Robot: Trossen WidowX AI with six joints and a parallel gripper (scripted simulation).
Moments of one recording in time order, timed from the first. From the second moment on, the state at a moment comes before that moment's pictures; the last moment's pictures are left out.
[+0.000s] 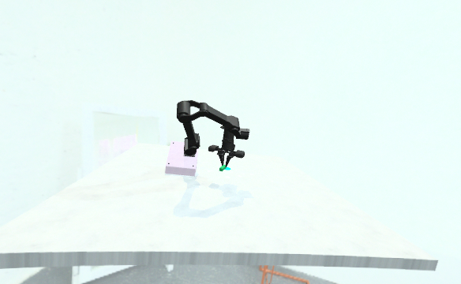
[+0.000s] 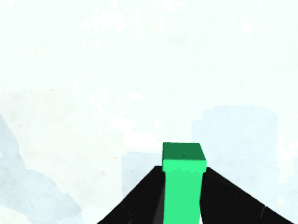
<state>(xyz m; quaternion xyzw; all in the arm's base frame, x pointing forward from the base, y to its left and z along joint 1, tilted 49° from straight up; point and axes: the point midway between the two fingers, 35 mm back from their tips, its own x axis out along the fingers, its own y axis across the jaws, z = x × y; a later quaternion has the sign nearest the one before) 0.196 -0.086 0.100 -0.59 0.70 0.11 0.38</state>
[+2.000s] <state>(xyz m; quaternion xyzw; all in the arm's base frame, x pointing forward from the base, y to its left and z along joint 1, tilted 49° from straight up) 0.239 0.033 0.055 -0.60 0.70 0.15 0.37</state>
